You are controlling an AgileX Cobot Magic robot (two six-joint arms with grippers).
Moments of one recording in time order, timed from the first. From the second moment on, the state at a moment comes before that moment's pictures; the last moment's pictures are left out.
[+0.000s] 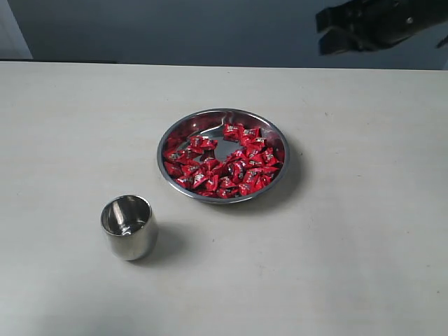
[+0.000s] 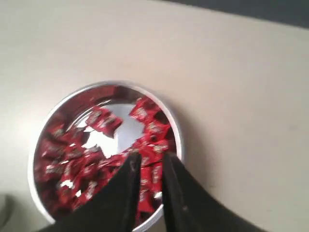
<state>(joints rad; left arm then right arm) 0.10 0.10 0.00 0.00 0.23 -0.06 0.14 1.66 -1.30 0.69 0.73 -0.64</state>
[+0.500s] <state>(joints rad) 0.10 0.10 0.00 0.00 0.23 -0.06 0.45 1.95 -1.37 0.75 0.68 -0.80</state>
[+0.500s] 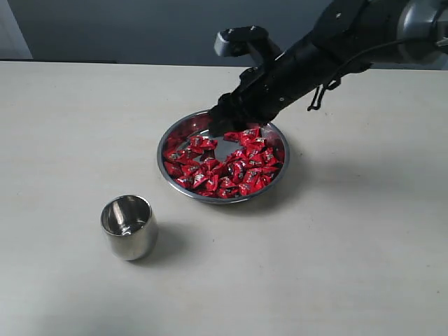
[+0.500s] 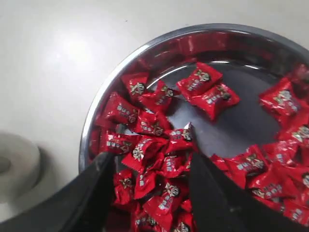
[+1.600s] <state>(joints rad) 0.10 0.10 0.00 0.00 0.23 -0.06 0.53 2.09 -1.38 0.37 0.56 -0.54</state>
